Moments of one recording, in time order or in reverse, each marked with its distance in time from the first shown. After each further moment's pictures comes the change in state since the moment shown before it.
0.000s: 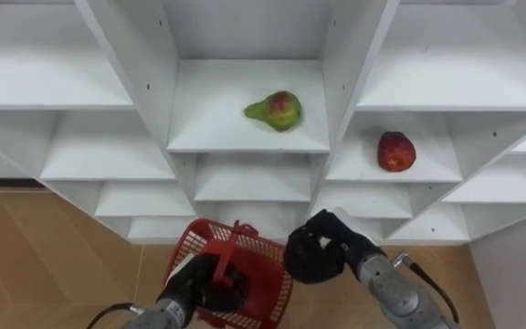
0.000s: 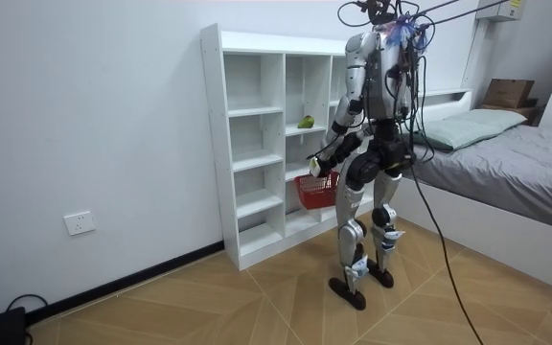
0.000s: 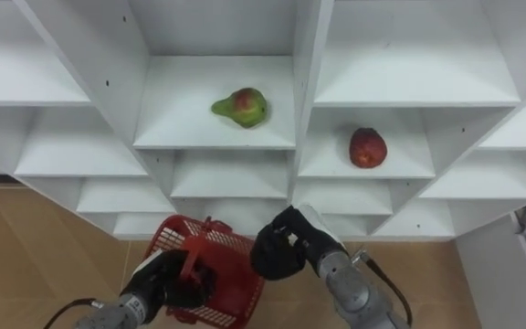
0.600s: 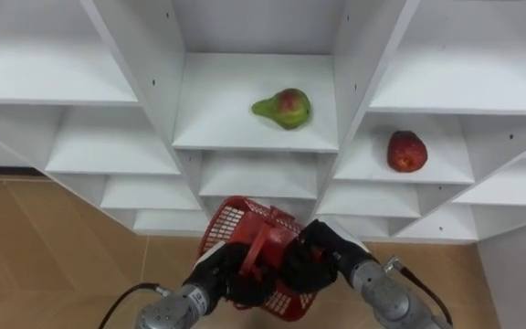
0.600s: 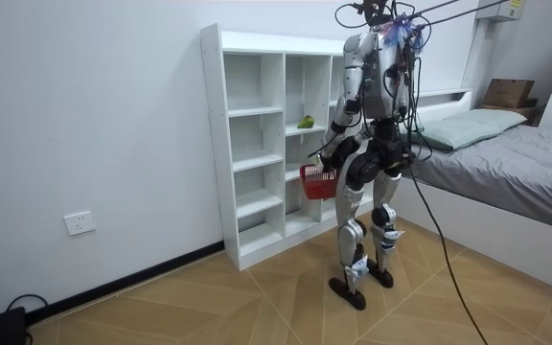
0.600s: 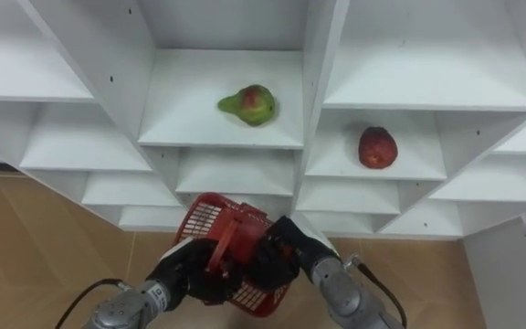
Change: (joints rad) left arm -0.044 -0.015 -0.114 -0.016 -0.063 -0.027 -0.061; right arm -0.045 -0.007 0.096 0.092 0.051 -0.029 -0.033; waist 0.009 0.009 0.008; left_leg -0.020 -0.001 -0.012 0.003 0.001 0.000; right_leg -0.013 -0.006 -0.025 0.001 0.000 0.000
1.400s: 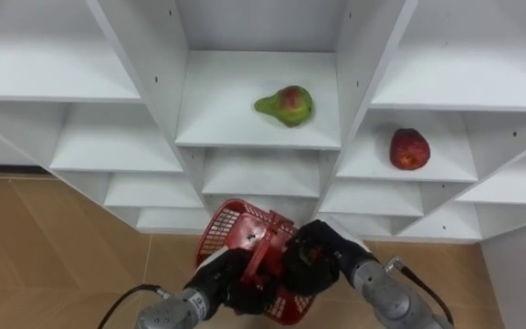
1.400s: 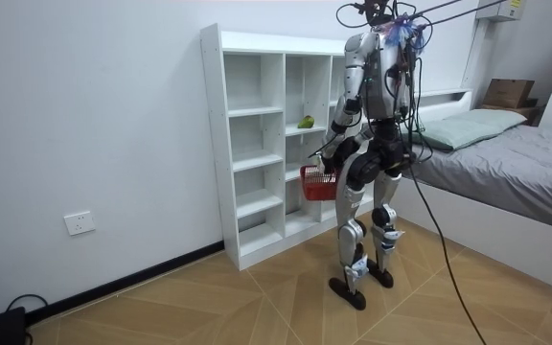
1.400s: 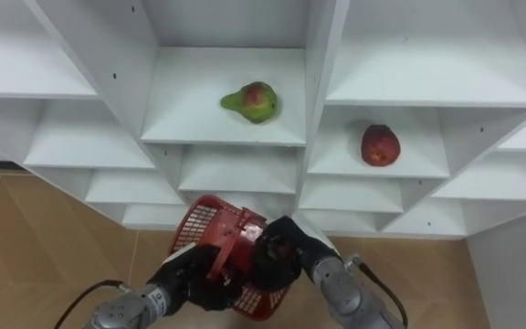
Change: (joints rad) left arm -0.001 0.015 -0.042 -0.032 0.001 0.003 -0.037; right arm -0.014 0.006 0.031 0.042 0.001 0.002 0.004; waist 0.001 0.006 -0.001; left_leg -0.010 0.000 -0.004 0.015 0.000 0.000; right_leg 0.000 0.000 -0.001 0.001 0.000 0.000
